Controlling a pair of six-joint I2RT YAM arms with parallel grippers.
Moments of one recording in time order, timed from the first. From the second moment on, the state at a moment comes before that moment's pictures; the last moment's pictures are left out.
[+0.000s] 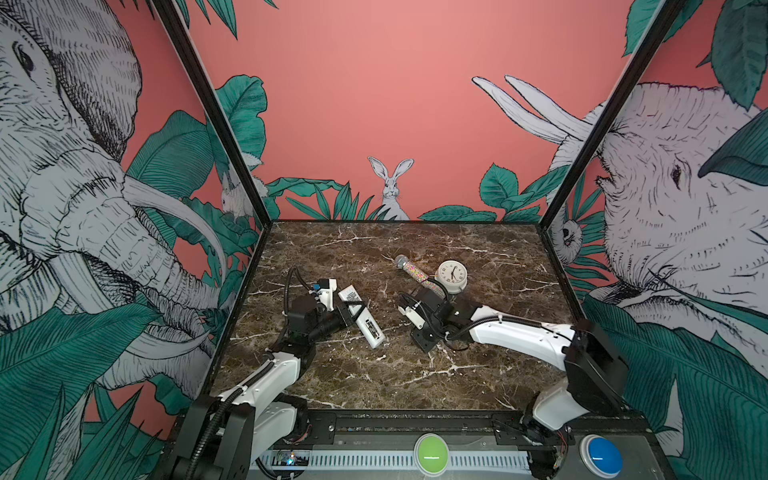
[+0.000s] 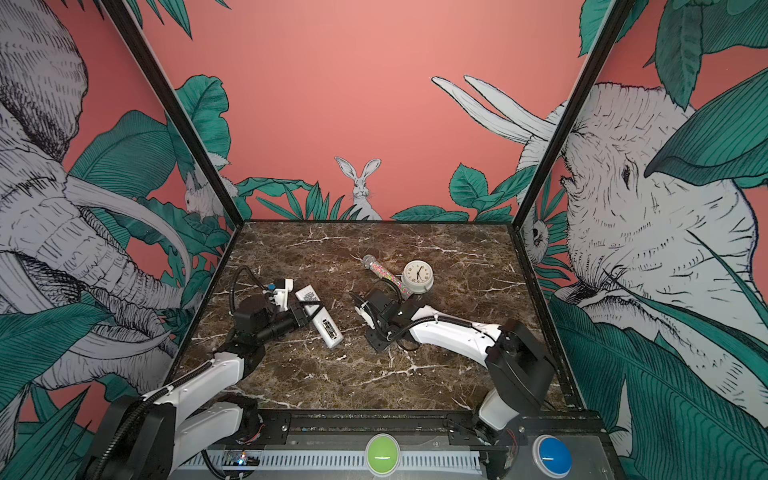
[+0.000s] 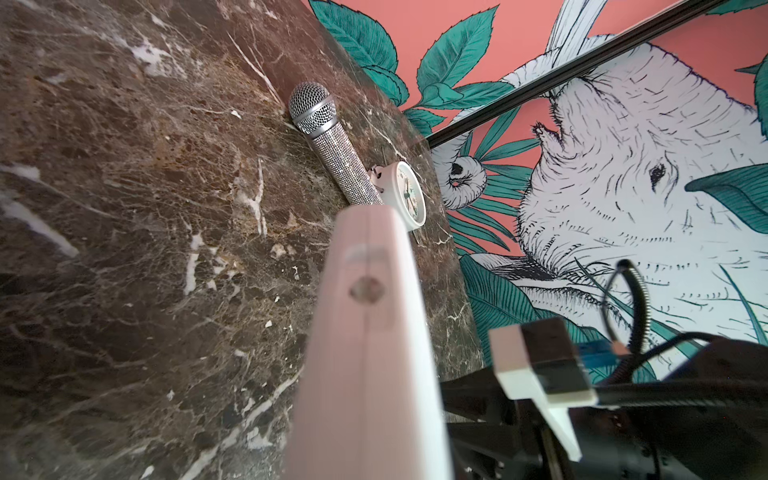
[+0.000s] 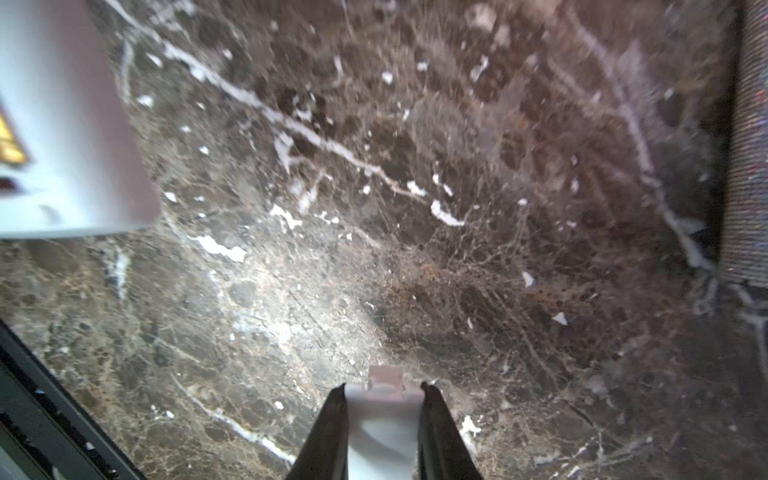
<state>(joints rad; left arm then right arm) -0.25 1.06 0.29 0.43 0.63 -0.84 0.94 1.53 1.03 -0.57 -0.01 0.12</state>
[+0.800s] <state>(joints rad) -0.25 1.02 0.27 0.45 0.61 -0.83 1.01 1.36 1.00 -0.33 -0.01 0.13</state>
